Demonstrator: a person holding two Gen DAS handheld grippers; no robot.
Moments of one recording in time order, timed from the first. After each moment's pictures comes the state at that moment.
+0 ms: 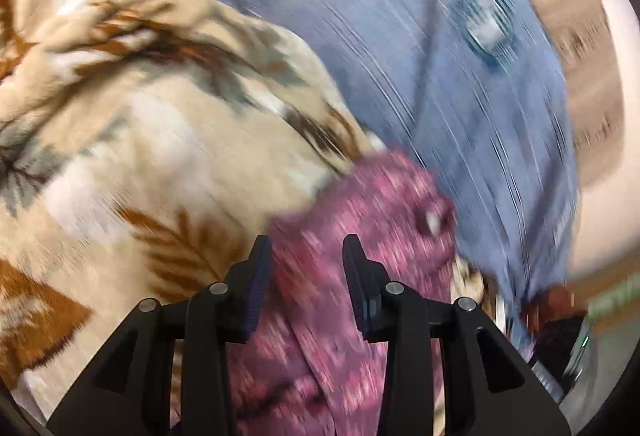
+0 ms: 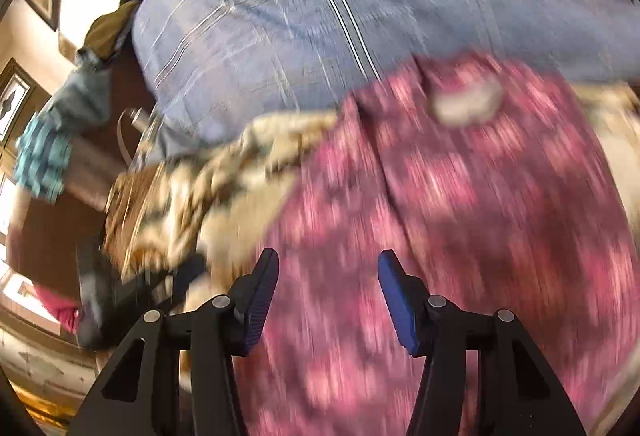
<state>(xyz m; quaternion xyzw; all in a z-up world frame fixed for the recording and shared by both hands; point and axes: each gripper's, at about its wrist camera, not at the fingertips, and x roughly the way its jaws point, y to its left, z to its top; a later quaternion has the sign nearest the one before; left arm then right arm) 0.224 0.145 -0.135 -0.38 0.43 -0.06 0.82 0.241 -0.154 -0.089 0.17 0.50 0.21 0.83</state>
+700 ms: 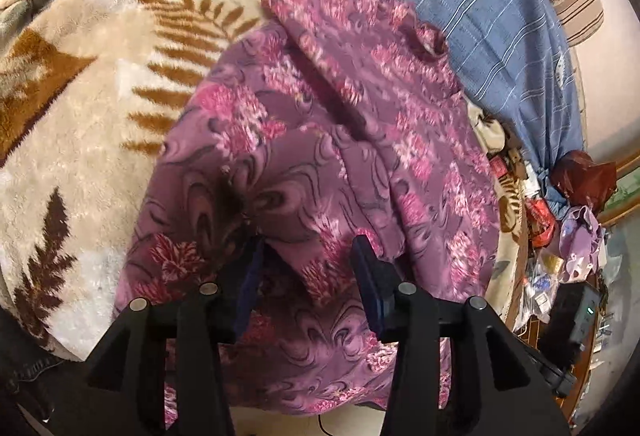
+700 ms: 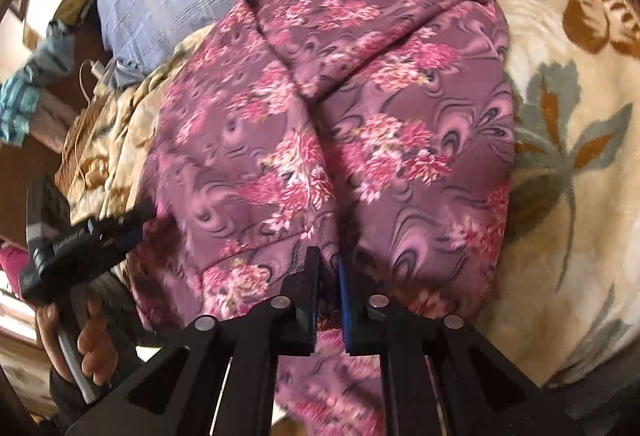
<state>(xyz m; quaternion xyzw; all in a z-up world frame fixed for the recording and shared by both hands) 0.094 0.069 -0.189 -0.28 0.49 -0.11 0.82 0.071 -0.227 -0.161 0.15 0.52 0.13 0.83</state>
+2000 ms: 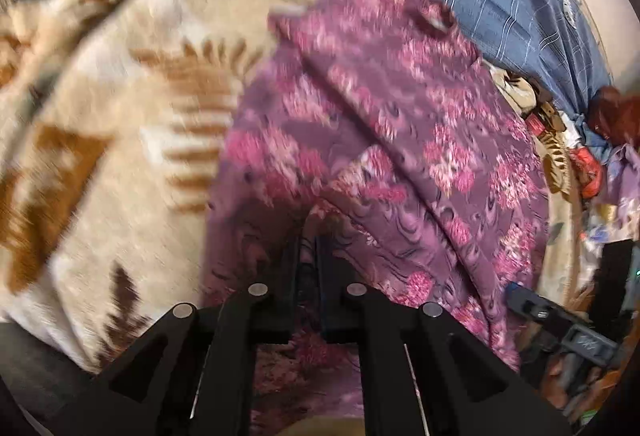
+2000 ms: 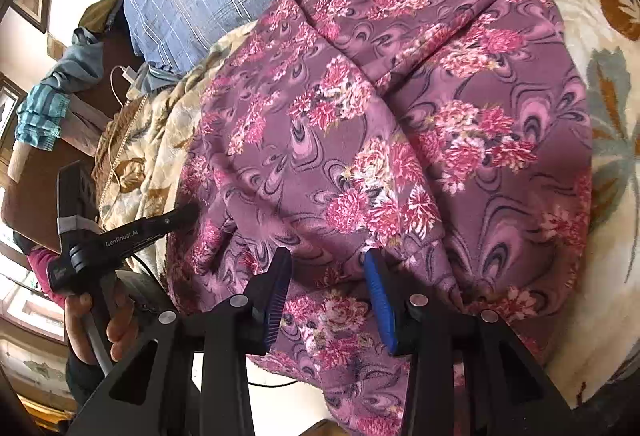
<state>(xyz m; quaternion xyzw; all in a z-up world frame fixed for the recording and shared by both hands) 0.104 0.070 -0.177 -0.13 0.49 -0.08 0.86 0.087 -0.202 -0.178 0.21 0.51 0.17 0.81</state>
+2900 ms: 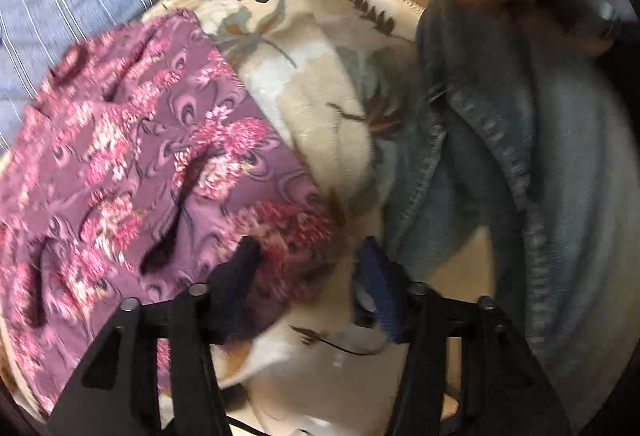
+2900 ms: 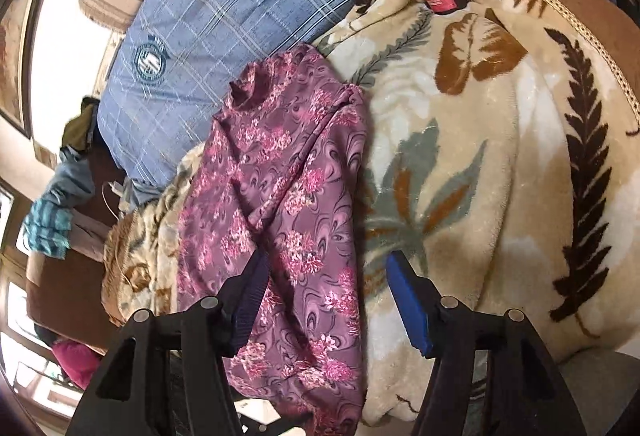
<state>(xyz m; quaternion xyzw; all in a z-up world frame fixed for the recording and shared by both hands) -0.055 -0.204 -0.218 0.27 0.39 -0.35 0.81 0.079 -0.345 -0.140 0.30 0.45 0.09 0.84</state>
